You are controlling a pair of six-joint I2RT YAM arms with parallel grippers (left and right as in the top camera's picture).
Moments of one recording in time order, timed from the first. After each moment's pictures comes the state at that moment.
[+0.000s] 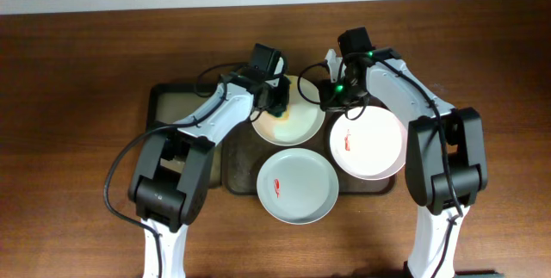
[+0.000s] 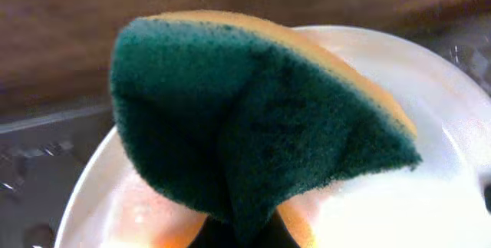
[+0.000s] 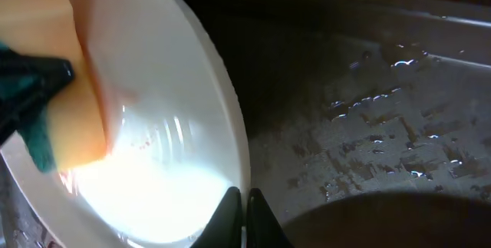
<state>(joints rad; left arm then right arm) -0.45 2.17 1.54 -0.44 0.10 -0.25 0.21 2.13 1.59 -0.81 -0.34 0.11</state>
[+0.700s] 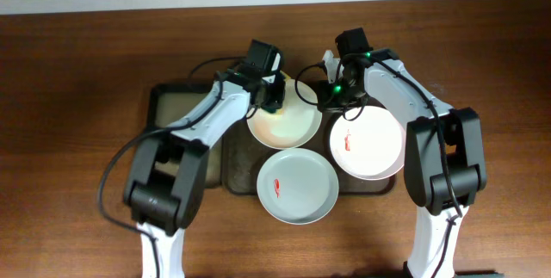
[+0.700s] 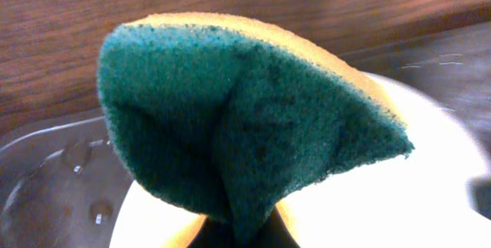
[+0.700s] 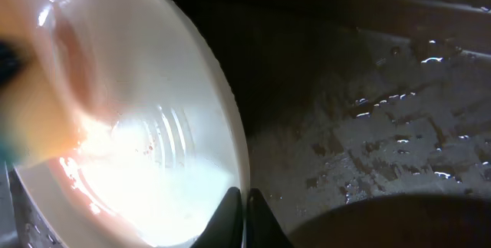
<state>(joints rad) -0.44 2.10 1.55 -0.49 0.08 -0.22 0.22 2.13 1.59 -0.81 -0.36 0.11</state>
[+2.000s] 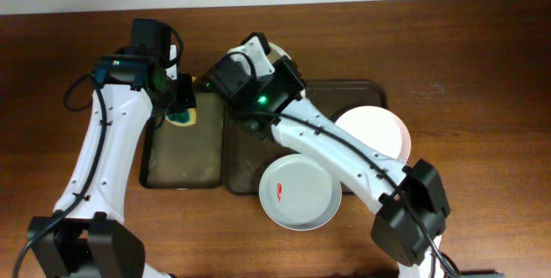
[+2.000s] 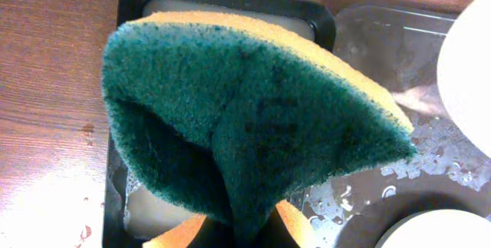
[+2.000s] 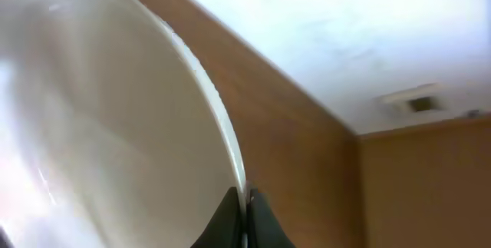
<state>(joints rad) -0.10 1.71 1.58 -1.11 -0.02 -0.22 0.81 2.02 1.85 -0.91 1.03 0.06</state>
